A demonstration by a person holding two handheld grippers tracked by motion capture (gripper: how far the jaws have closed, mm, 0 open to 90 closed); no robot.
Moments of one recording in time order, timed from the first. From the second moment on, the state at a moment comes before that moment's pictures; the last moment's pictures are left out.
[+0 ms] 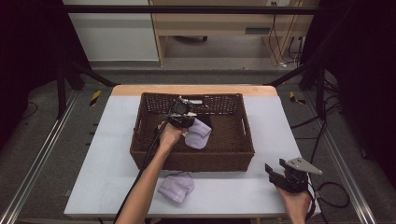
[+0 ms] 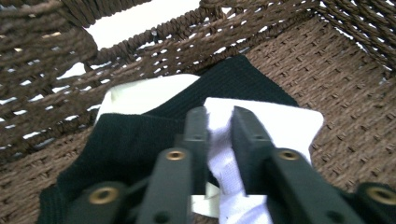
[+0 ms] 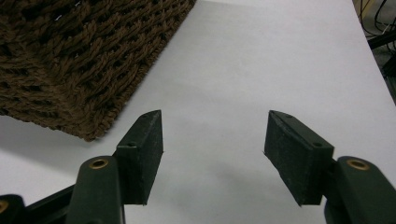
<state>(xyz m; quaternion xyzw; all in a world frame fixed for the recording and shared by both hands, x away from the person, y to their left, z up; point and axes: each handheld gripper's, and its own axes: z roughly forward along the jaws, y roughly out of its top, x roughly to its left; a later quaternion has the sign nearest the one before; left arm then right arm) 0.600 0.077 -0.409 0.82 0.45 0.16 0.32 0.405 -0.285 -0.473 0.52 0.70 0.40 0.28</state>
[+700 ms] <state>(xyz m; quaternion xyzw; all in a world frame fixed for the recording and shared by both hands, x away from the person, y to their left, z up) 0.560 0.100 -0.348 0.76 0.39 0.21 0.47 0.405 -0.286 -0.472 0.52 0.70 0.40 0.29</state>
